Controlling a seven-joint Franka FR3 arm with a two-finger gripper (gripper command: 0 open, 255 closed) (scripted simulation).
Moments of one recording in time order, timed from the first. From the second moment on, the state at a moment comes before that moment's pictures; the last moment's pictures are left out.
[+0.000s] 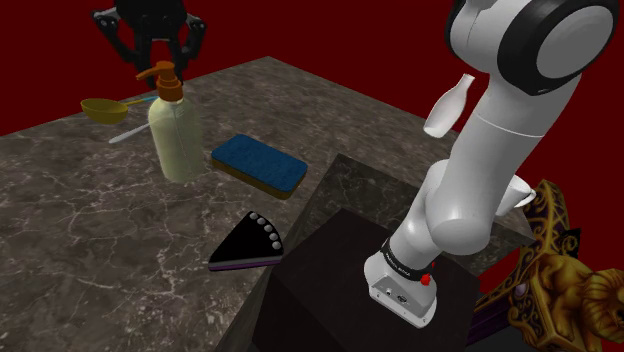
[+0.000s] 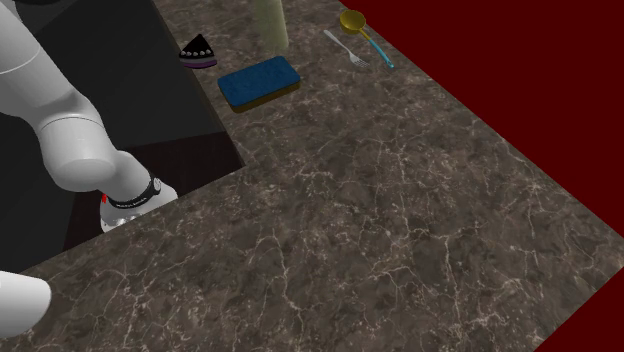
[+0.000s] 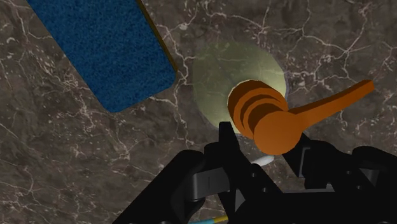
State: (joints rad) arm 0.37 0.11 0.36 -1.49 -0.14 1.61 0.86
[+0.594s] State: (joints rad) arm 0.37 0.11 0.36 -1.50 -0.14 1.61 0.86
